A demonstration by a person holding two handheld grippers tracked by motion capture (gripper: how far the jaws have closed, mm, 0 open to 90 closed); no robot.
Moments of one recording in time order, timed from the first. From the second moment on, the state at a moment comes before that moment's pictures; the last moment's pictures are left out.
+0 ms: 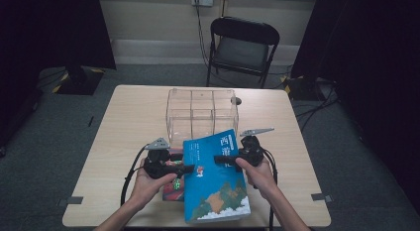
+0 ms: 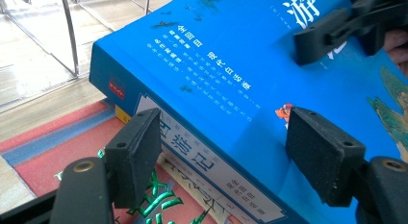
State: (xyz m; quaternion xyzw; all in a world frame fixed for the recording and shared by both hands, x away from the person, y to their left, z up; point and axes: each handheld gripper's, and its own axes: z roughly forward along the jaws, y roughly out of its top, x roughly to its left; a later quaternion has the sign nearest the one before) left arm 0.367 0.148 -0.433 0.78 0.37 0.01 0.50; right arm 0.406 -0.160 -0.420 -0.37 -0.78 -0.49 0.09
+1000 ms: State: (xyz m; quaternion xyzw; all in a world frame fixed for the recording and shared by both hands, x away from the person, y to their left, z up) left arm 0.380 0.145 -0.433 0.76 0.37 -0.05 0.53; right arm 0.376 -0.160 -0.389 -0.32 -0.77 -0.55 0.04
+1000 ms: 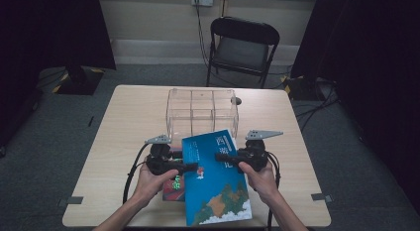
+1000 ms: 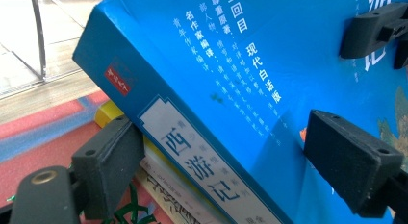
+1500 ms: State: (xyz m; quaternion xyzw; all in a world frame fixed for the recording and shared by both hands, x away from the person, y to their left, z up) left arm 0.390 0.151 -0.429 0.73 0.38 -0.10 0.56; right arm 0.377 -0.166 -0.382 -0.32 -0.78 -0.53 0.03
